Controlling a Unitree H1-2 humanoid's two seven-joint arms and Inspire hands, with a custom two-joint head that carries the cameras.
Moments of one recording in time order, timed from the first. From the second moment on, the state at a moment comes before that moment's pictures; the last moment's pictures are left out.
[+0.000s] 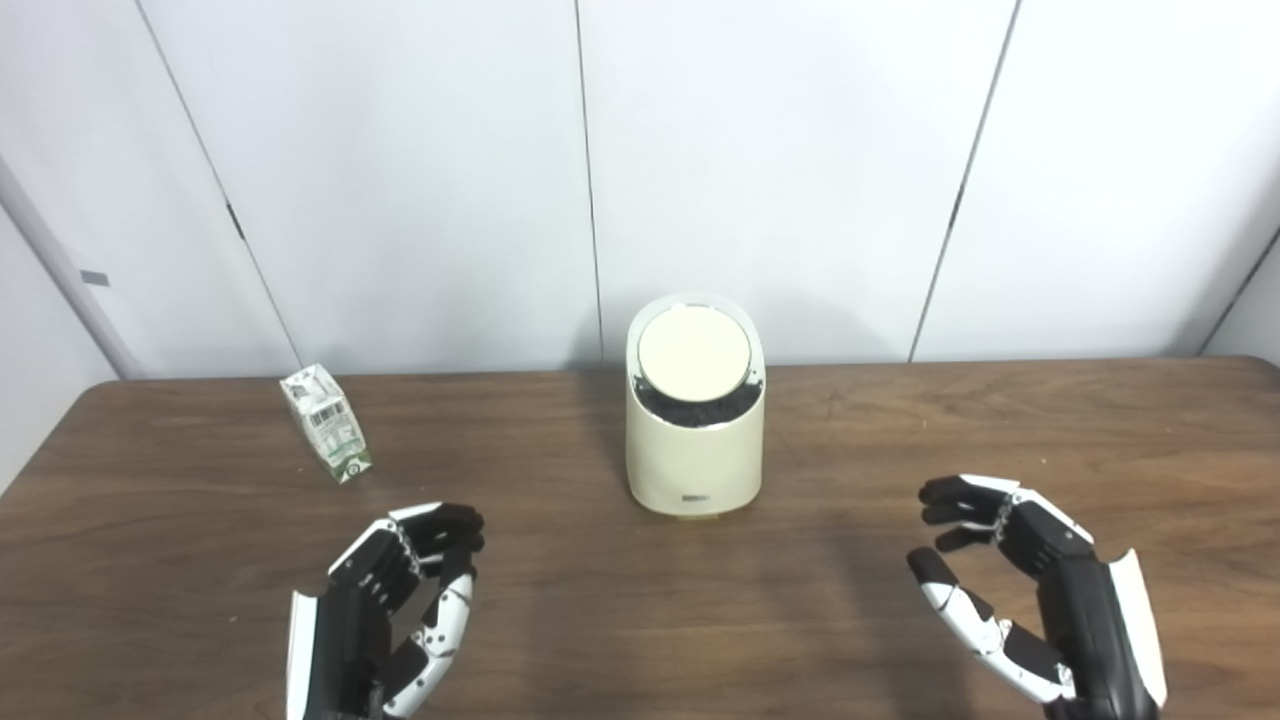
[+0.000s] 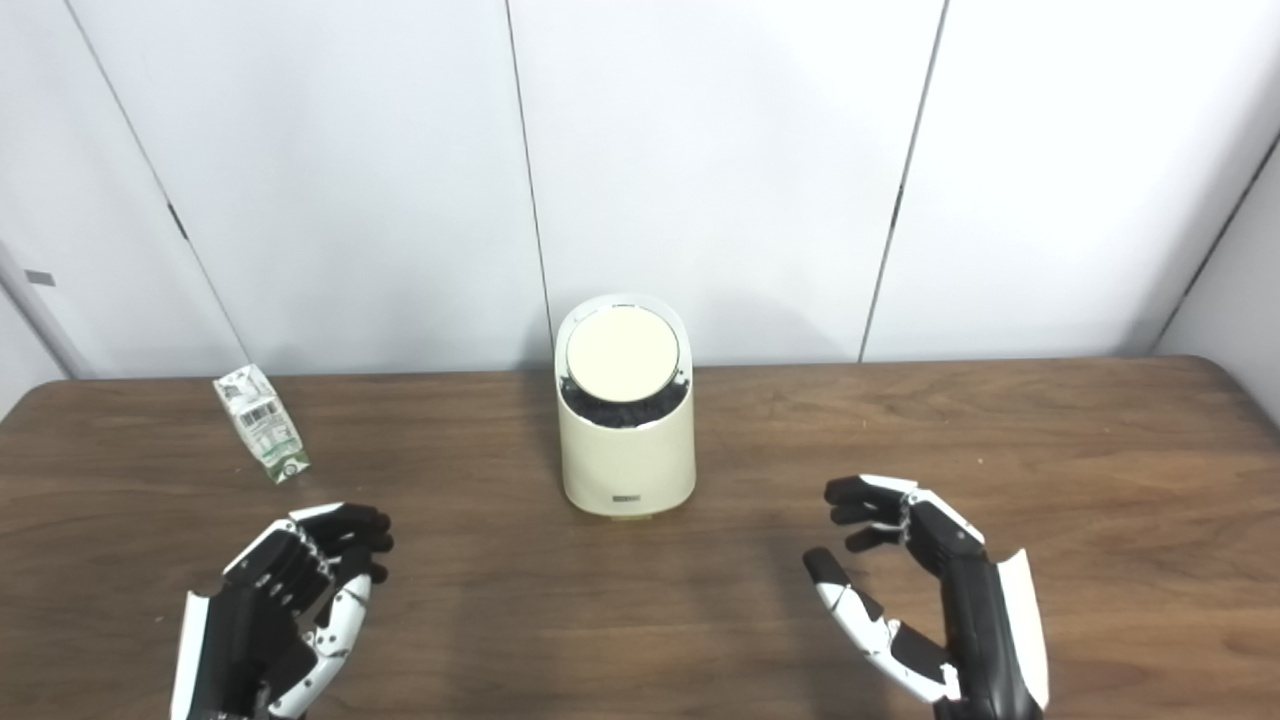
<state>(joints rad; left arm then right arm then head) 0.22 -0.06 -0.05 -0.52 0.16 -0.05 0.14 0.20 -0.03 -0.02 -0.51 -0.30 -0.12 -0.08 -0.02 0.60</state>
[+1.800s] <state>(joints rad) 0.23 -0.06 -0.04 -0.46 0.16 -0.06 0.14 -0.59 -0.14 0.09 -0.47 -0.78 0.47 0.32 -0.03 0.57</state>
